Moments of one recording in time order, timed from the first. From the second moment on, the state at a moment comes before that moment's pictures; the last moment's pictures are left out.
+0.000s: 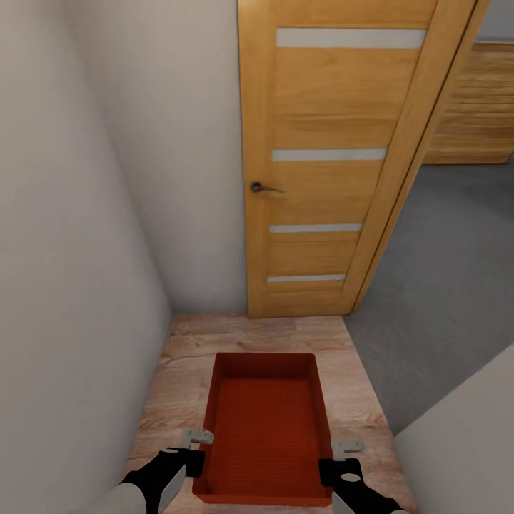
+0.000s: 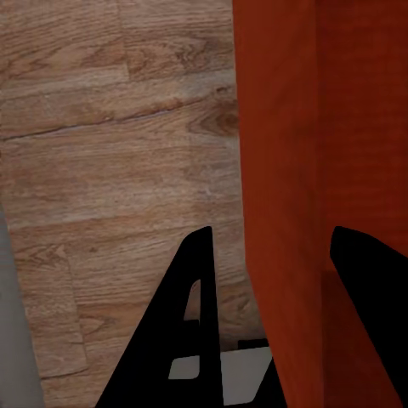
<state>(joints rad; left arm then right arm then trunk) -0.62 -0.09 0.01 -0.16 -0.10 0.17 0.07 -0.54 0.03 0.65 -0.20 -0.58 -0.04 -0.29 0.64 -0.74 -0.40</state>
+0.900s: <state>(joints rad) -0.62 -0.09 0.01 -0.16 -0.10 0.17 0.07 -0.54 0.03 0.65 -0.20 -0.58 -0.04 -0.29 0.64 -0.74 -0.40</state>
